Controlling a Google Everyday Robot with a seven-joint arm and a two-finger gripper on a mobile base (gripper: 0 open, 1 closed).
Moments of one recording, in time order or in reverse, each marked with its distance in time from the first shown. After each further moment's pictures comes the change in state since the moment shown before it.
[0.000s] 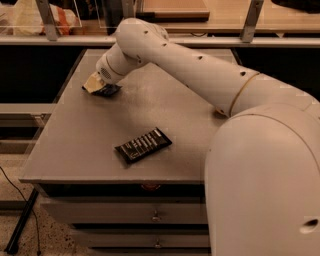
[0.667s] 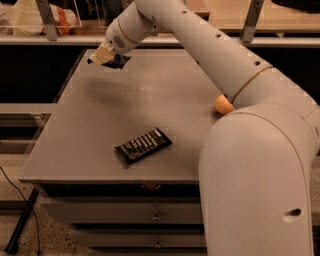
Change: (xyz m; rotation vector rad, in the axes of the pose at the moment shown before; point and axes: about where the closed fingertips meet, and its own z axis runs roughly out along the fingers) arm -0.050 -0.034 -0.073 -0.008 -0.062 -0.182
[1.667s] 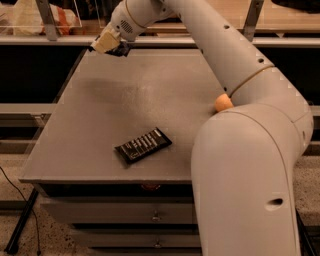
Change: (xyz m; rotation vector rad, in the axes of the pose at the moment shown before) arm -0.022 -0.009 -0.036 -0.047 -0.040 -0.080
